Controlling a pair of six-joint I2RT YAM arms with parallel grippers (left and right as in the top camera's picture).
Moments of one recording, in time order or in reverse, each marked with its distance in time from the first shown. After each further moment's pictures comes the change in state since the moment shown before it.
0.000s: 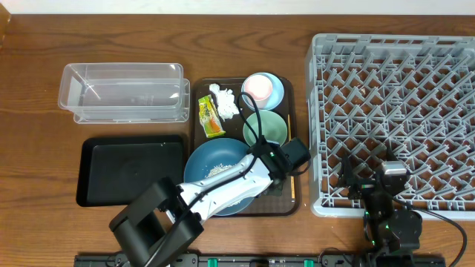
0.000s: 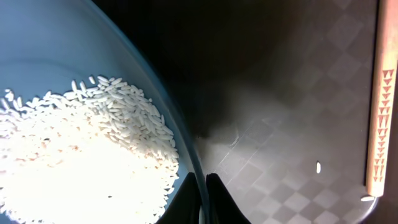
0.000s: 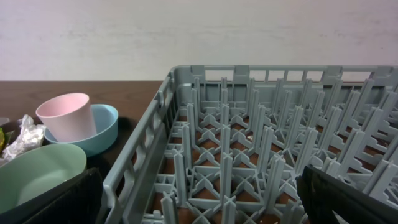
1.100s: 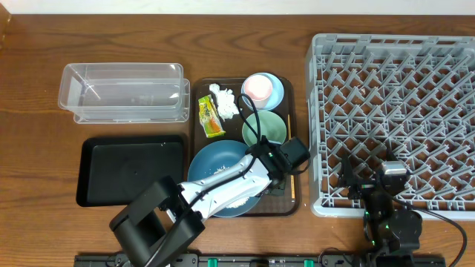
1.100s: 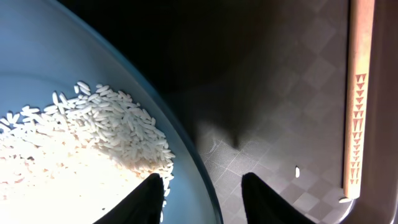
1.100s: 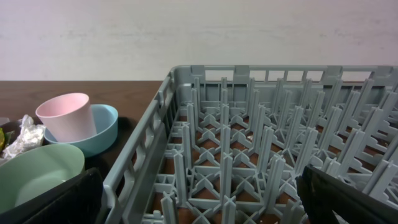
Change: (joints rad) left arm 0.005 0.005 -0.024 0.076 0.043 0.005; right arm 0.000 0.000 0.000 0.000 0.000 0.000
